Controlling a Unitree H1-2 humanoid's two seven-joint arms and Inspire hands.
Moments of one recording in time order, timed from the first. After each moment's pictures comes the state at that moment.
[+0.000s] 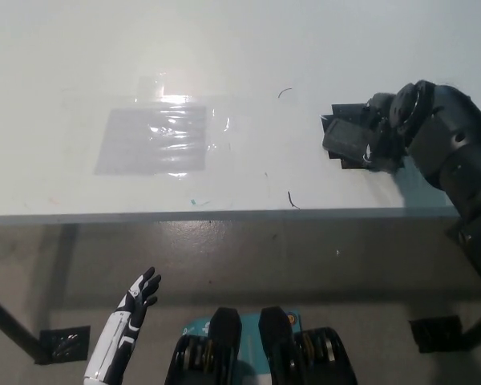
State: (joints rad) left_arm 0.06 0.13 -0.06 0.10 0.10 -0.32 -0.05; right_arm -1.29 -0.18 0.53 1.43 -0.50 0.26 0.32
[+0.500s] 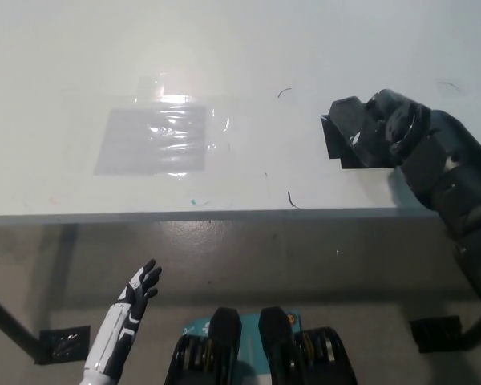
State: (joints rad) left_arm 0.03 0.14 -0.06 0.10 0.10 -0.32 -0.05; right_arm -1.24 -0.16 0.42 1.43 -0.46 0.26 0.05
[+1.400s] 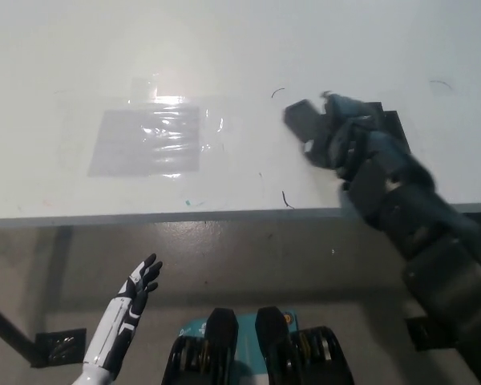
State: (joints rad) left_arm 0.02 0.14 -0.05 0.11 0.10 -0.32 -0.06; right_arm -1.24 0.01 0.52 1.43 -0.51 0.24 -0.04
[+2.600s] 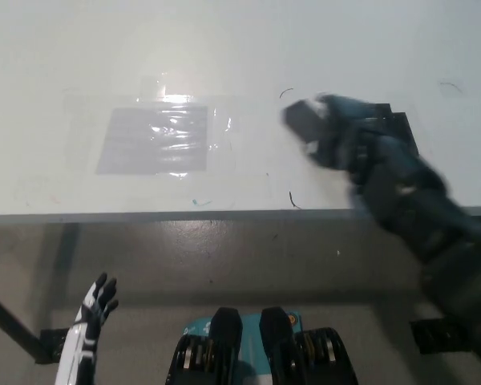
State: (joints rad) left_arm 0.14 0.08 0.05 0.11 0.06 -0.42 0.01; right_arm -1.18 -0.13 0.52 1.40 -0.53 0.18 -0.06
